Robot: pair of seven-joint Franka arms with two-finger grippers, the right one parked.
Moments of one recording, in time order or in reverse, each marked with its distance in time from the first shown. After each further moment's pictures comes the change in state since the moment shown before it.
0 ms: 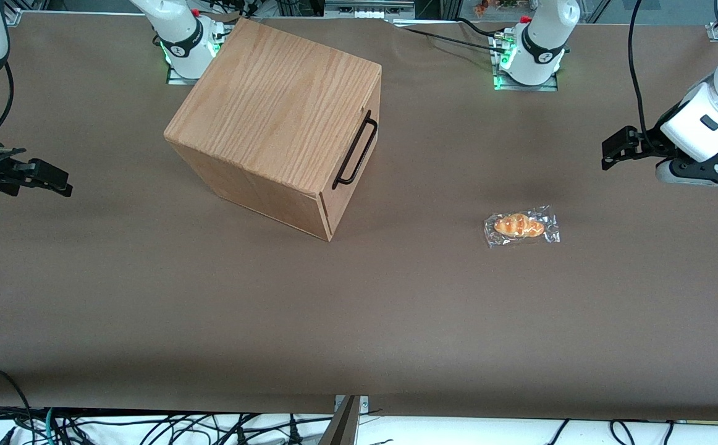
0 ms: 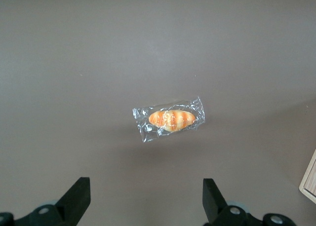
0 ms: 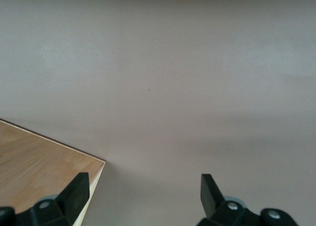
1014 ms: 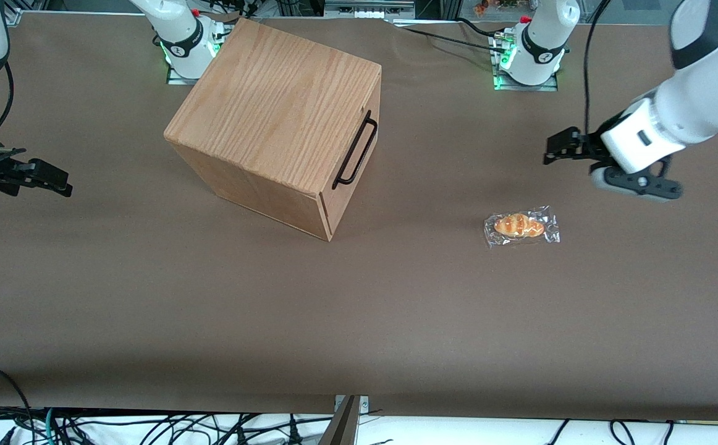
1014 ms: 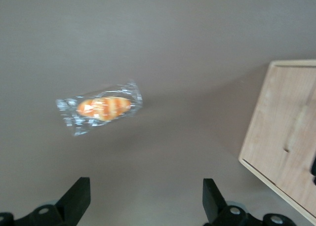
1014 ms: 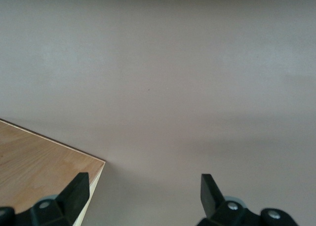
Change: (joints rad) arm -0.056 0.079 -0.054 0.003 -0.215 -0.018 0.000
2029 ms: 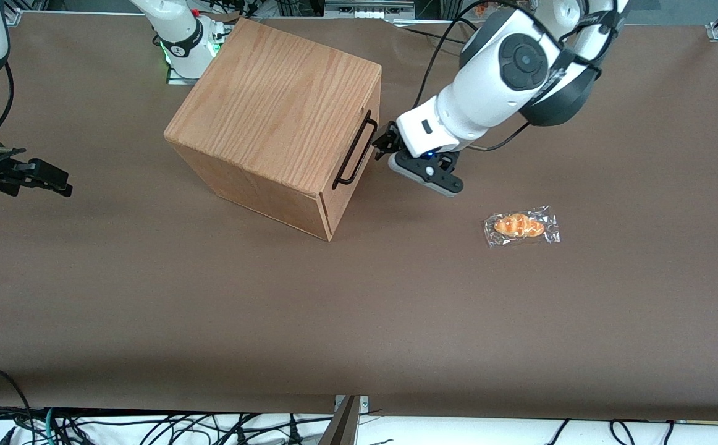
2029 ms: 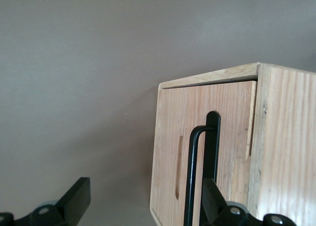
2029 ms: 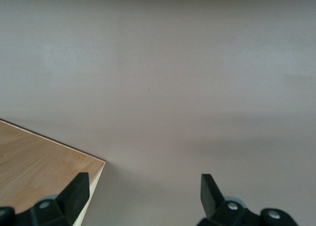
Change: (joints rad) arm -0.152 0.174 -0.304 -0.051 -0.042 0.491 -0.212
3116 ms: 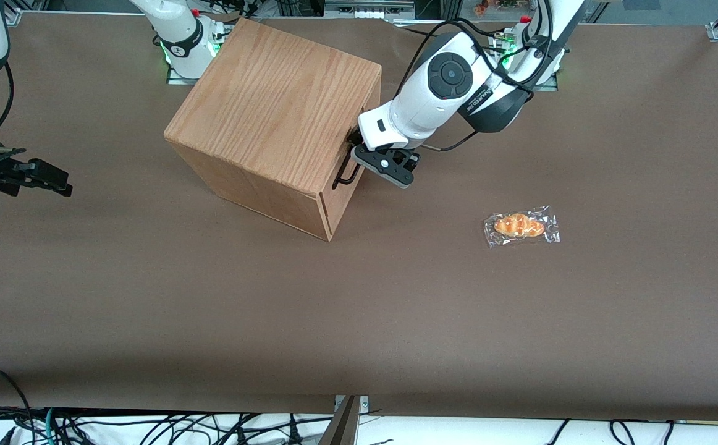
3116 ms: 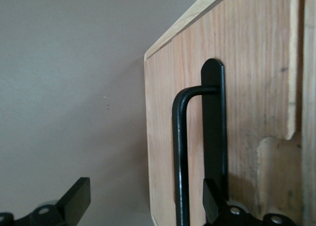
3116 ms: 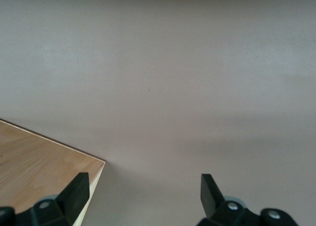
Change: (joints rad) arm -0.071 0.045 -0.044 -0.143 0.095 0.157 0.001
